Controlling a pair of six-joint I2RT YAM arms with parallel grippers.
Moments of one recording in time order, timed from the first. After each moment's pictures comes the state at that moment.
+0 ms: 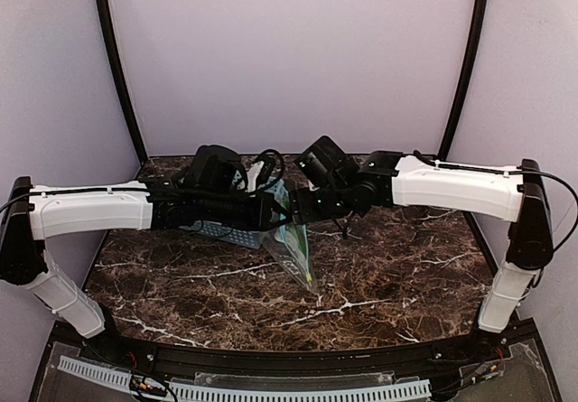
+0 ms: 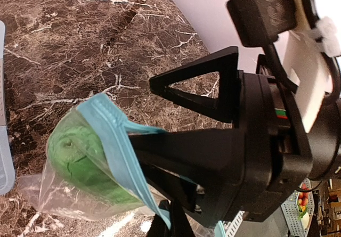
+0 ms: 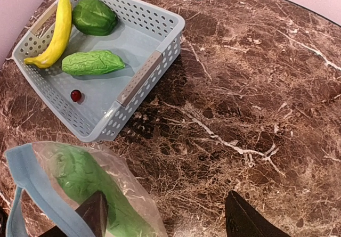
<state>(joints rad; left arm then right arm) -0.90 1.51 1.11 -0.15 0.25 -0.65 1.02 1.77 1.52 -0.63 0.35 0.58</state>
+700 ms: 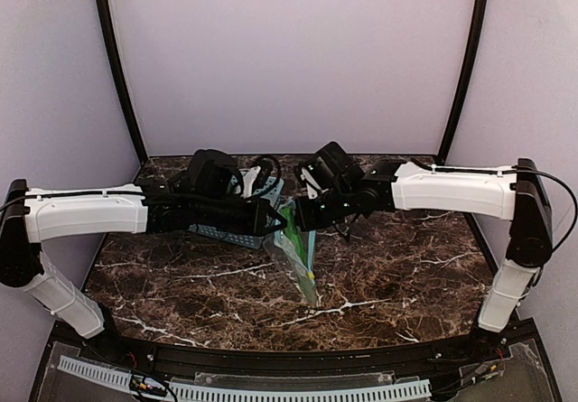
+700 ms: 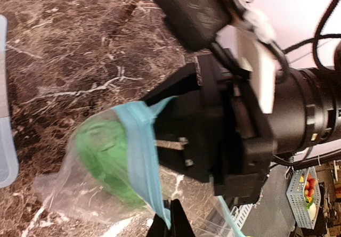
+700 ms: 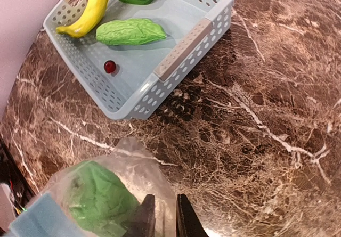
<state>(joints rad) -0.89 1.48 1.07 -0.16 0.26 -0.60 0.95 1.77 1.42 -0.49 0.05 0.53</state>
